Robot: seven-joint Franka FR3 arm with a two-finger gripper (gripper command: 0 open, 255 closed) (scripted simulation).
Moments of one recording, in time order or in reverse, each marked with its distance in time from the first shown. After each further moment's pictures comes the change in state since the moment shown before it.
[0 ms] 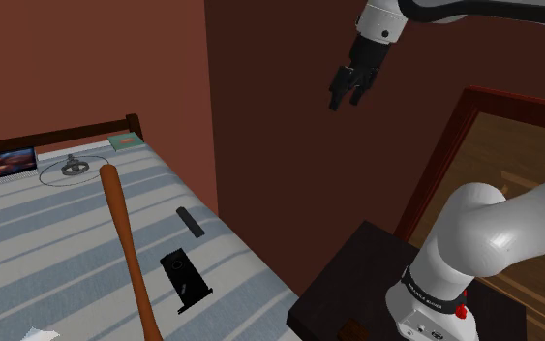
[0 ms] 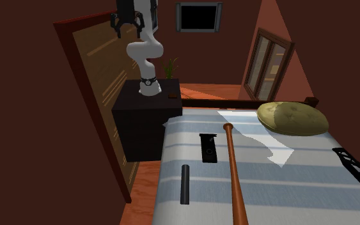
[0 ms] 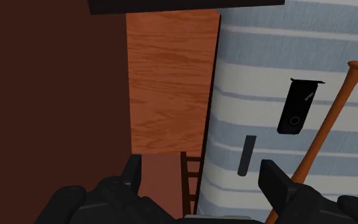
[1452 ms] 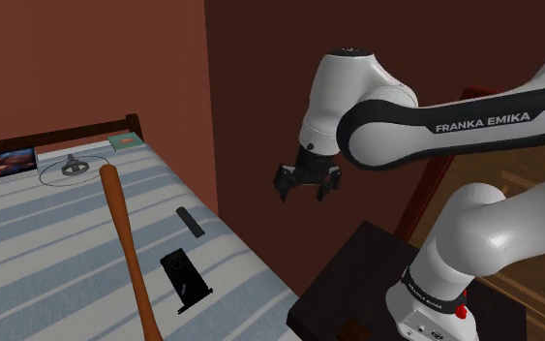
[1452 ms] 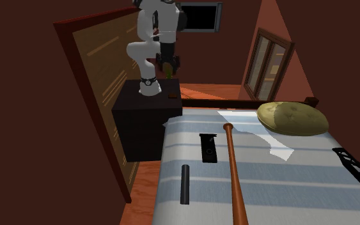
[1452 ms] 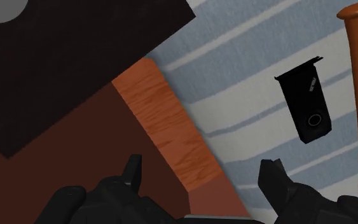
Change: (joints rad) arm -0.027 0.024 0.514 -0.393 0.307 0.361 0.824
